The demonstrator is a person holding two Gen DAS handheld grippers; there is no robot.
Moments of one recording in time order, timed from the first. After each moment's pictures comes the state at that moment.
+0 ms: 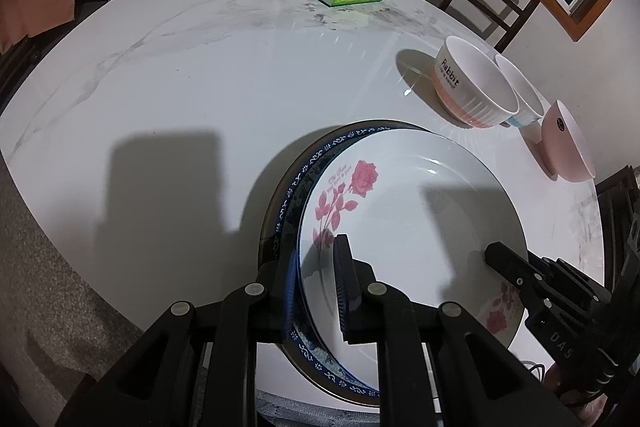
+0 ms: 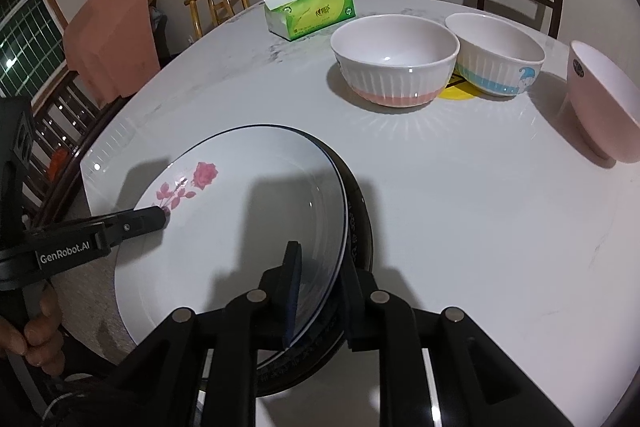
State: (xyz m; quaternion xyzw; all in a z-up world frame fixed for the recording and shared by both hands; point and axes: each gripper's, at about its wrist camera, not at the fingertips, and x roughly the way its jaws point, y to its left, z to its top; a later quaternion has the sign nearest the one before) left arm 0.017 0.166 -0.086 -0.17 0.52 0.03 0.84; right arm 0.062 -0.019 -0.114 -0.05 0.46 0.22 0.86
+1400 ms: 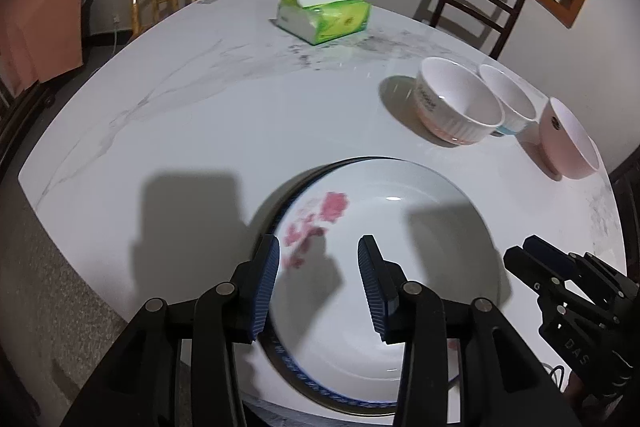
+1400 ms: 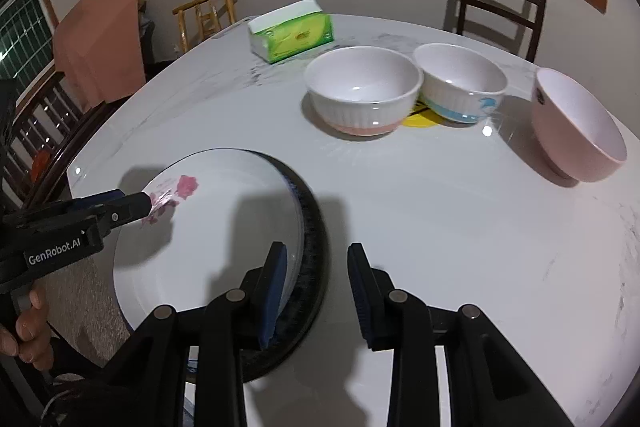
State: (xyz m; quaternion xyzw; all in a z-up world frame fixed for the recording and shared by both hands) left arm 0.023 0.136 -0.055 -0.10 0.49 0.05 0.87; right arm 0.055 -0.045 -0.087 -0.06 0.43 0.19 0.88
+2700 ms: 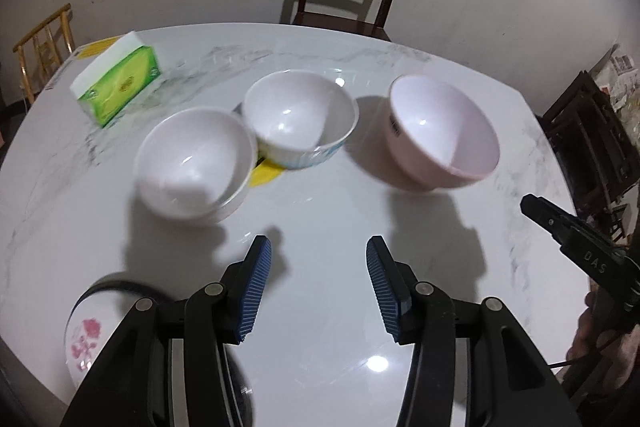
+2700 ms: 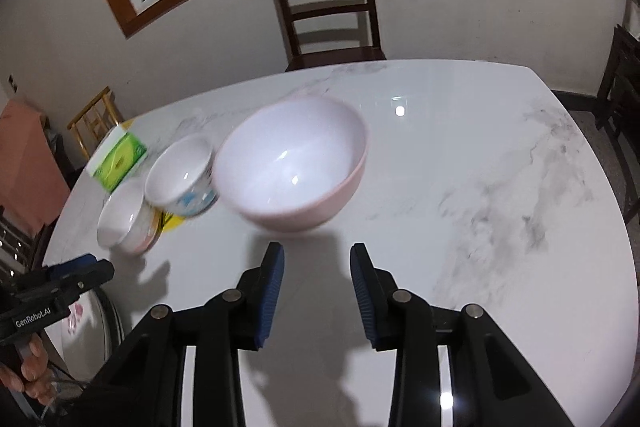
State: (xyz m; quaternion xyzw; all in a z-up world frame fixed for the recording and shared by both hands) left arm 0.143 -0.065 -0.012 -0.04 0.51 -0.10 0.85; right arm 0.138 -0.303 -0.022 0.09 0.41 0.02 0.91
